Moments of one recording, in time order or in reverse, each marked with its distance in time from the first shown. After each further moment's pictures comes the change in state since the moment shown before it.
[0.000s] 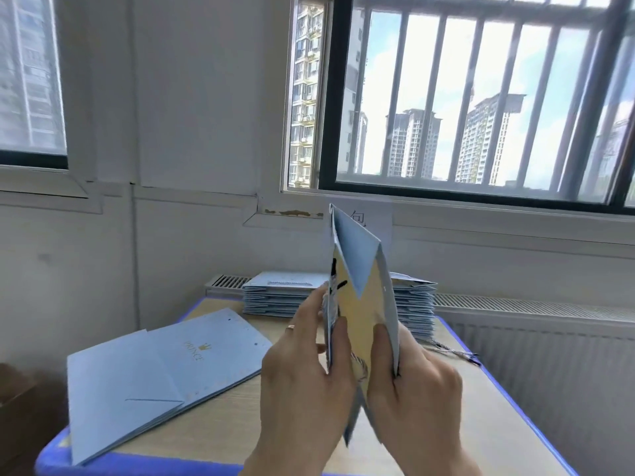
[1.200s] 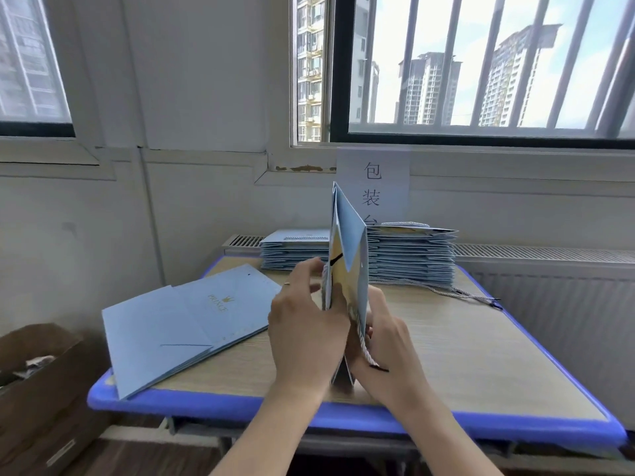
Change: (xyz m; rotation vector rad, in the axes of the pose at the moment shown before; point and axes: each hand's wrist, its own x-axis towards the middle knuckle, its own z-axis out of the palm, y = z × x) left_hand -0.004 -0.042 0.006 0.027 -0.065 -0.268; right_hand -0.052 0.015 0.047 0.510 -0.555 0.160
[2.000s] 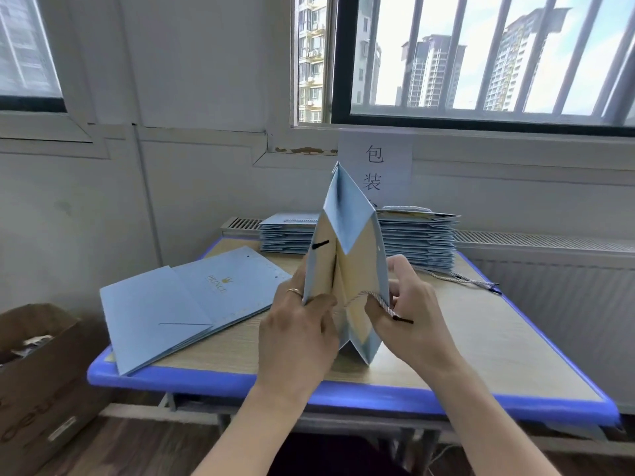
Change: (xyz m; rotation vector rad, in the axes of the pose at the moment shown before) left_hand -0.019 -0.033 -0.014 0.437 -0.092 0.420; right_hand 0.011 0.003 -0.027 -0.032 0.012 0.161
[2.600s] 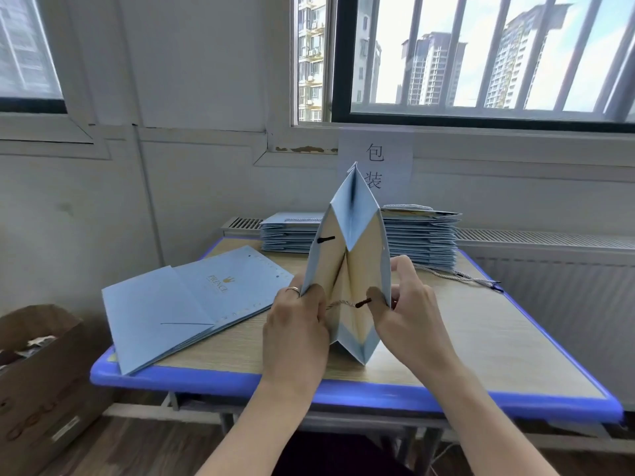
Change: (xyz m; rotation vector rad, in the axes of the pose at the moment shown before) left_hand 0.001 -0.005 0.011 -0.011 -0.061 -0.204; right_hand -0.003 -0.012 0.002 0.048 0.028 0.080
